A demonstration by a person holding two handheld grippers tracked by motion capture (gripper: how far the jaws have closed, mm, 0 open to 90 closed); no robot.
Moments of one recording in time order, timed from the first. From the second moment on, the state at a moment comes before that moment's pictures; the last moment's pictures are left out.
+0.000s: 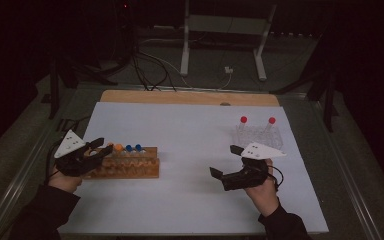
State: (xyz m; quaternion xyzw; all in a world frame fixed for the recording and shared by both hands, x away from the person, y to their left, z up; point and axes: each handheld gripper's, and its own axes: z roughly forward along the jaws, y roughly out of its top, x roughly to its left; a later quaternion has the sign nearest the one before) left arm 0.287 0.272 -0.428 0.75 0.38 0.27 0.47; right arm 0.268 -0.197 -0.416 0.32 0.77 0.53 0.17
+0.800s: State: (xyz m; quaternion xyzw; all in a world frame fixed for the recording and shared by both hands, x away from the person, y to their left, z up) left arm 0.229 0.222 -0.423 0.76 0.28 0.21 0.55; right arm 0.295 -0.260 -0.384 0.37 0.72 0.53 0.27
